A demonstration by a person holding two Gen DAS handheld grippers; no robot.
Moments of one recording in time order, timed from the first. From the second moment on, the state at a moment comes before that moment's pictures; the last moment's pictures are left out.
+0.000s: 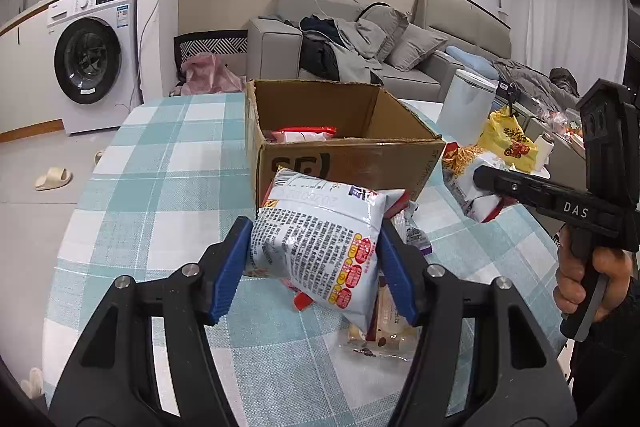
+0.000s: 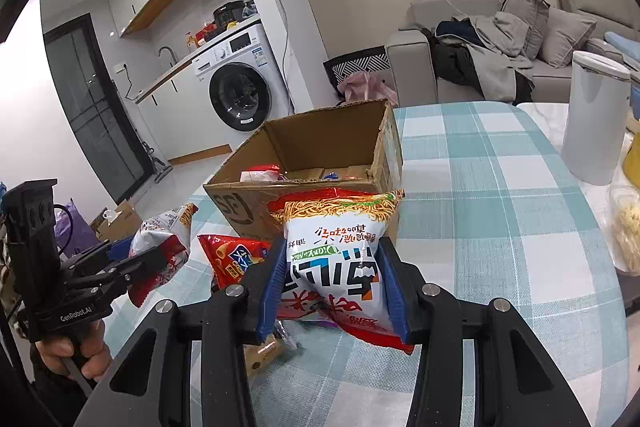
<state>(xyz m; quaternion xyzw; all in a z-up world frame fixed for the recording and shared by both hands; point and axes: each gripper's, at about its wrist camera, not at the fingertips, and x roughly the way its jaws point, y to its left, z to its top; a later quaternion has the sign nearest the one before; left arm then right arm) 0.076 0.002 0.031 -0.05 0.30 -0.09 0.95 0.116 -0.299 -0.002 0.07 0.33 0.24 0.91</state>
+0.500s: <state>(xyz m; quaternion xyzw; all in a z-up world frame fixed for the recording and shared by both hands) 0.070 0.003 0.055 -0.05 0.28 -0.06 0.96 0.109 -0.299 0.014 0.08 0.30 0.24 0.92</state>
